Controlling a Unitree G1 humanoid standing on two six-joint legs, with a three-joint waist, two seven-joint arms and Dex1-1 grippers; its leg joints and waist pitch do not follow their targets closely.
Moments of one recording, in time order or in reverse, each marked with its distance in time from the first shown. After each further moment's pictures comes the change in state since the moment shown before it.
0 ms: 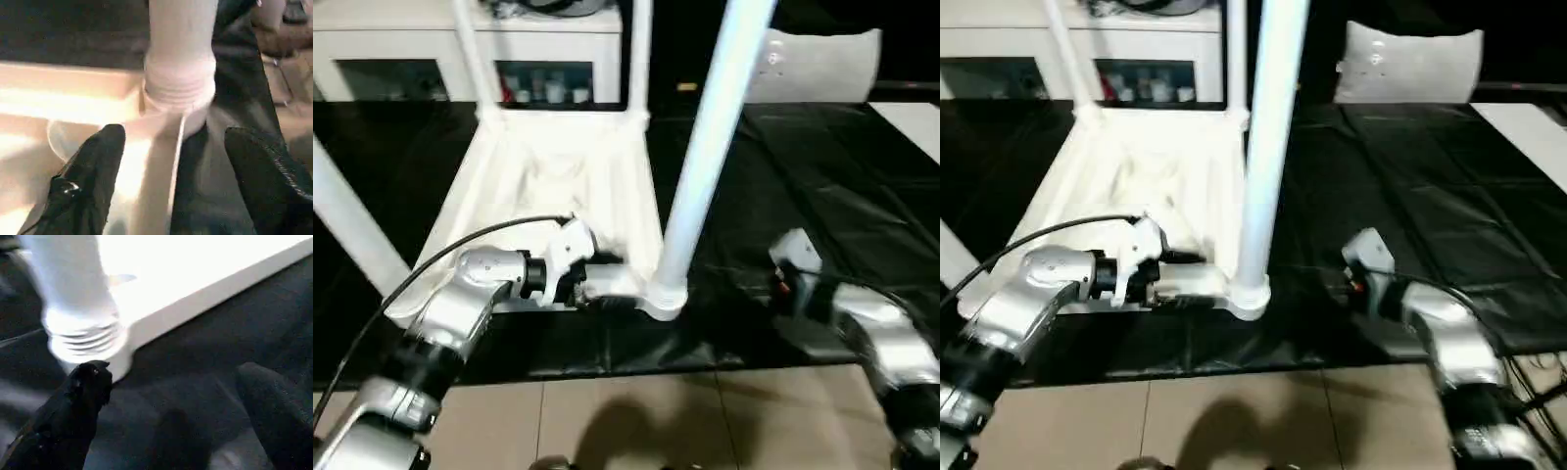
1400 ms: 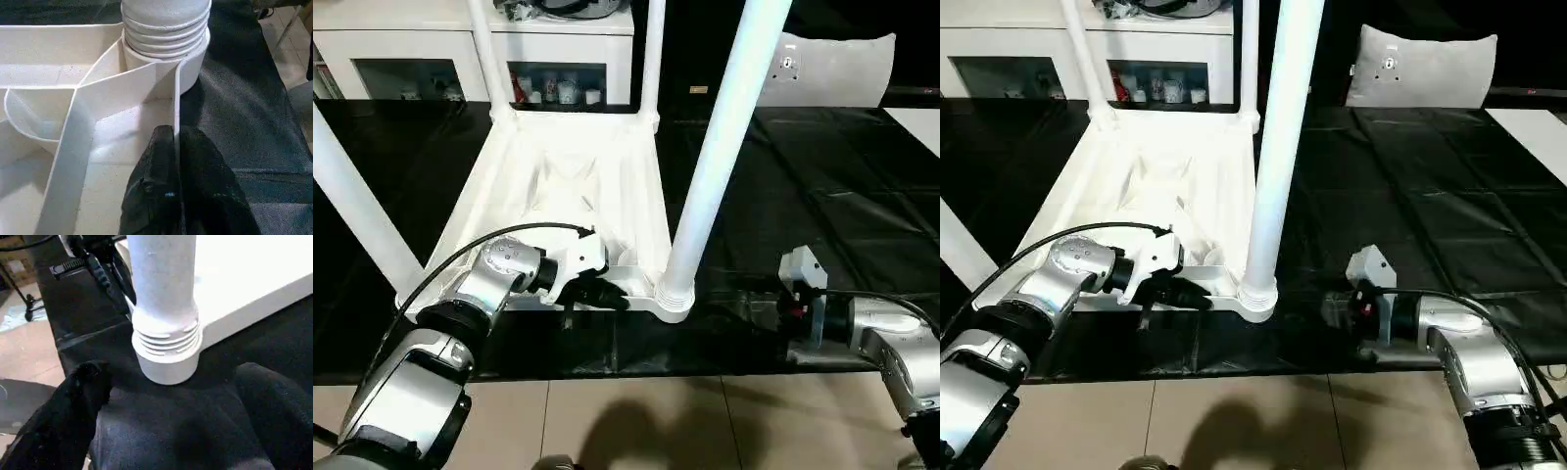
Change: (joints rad) left arm -0.202 -0.112 -0.024 0.488 0.153 -0.275 -0.150; right arm 0.070 -0.058 0.027 -0.169 0.085 0.142 0.110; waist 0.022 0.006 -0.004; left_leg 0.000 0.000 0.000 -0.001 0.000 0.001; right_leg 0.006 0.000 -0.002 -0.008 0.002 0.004
